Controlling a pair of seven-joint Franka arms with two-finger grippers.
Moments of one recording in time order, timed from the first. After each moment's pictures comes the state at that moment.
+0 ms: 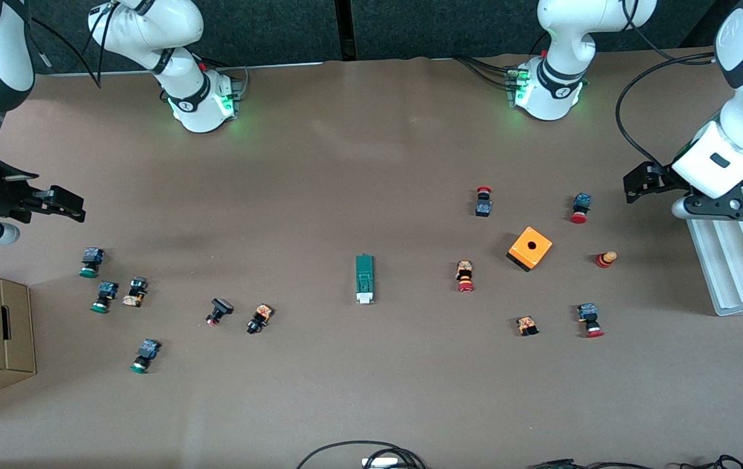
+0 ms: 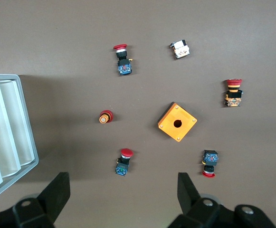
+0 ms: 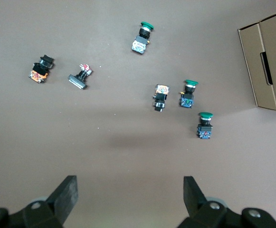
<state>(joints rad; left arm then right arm) -0.01 -0.04 -0.08 -1.75 0.05 1.65 -0.01 0.09 -0.02 -0.11 -1.70 -0.05 1.63 -0.01</state>
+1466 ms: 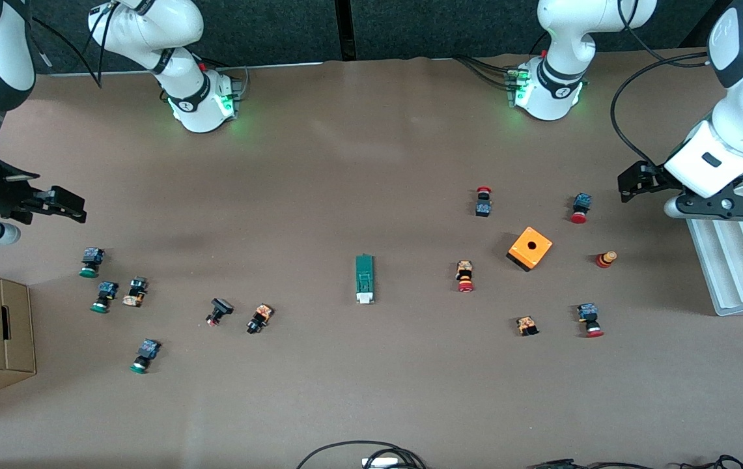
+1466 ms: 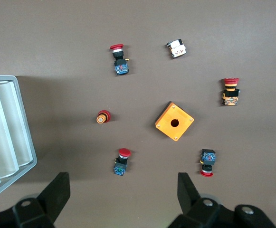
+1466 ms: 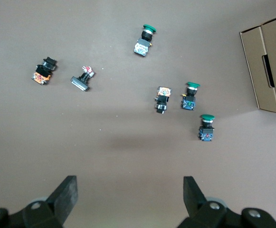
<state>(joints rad) -0.02 -0.04 -0.09 -1.74 0.05 1.65 -0.01 0.09 -0.02 -0.11 -1.70 -0.05 1.64 -0.01</state>
